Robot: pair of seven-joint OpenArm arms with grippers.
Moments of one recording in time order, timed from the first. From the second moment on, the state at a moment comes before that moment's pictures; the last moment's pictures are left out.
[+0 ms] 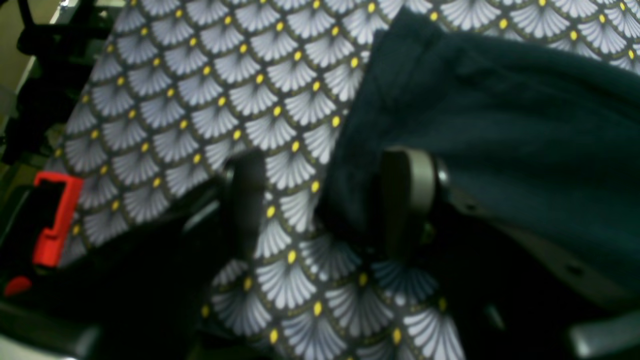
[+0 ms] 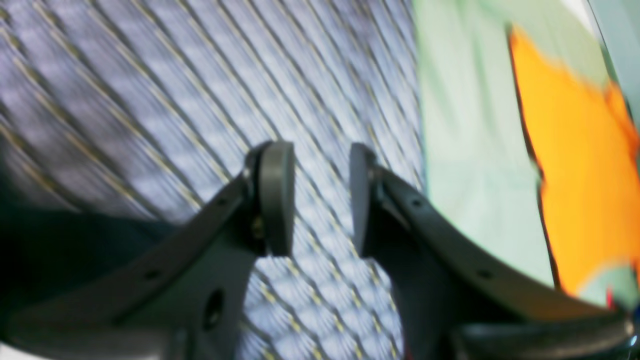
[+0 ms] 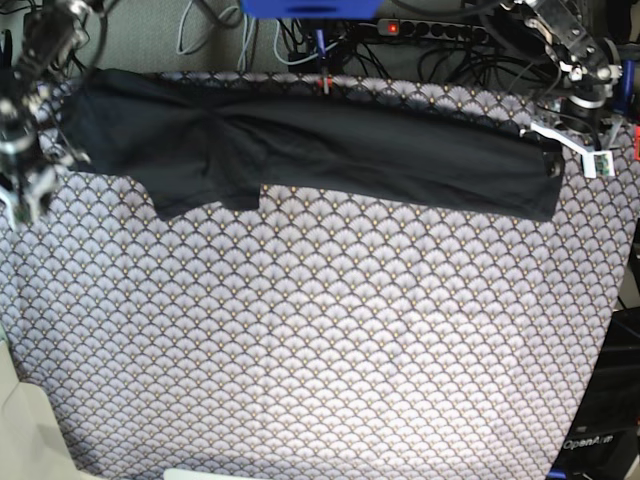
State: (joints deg) left arm 11.2 2.9 -52.9 90.1 10.6 -39.8 15.8; right arm -10.9 4.6 41.1 105.9 -17.6 40.3 -27.8
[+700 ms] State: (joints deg) left arm 11.2 3.9 -55.5 90.4 10.6 -40.0 15.8; right arm 0.1 6.3 25.8 103.9 14.5 40.3 -79.4
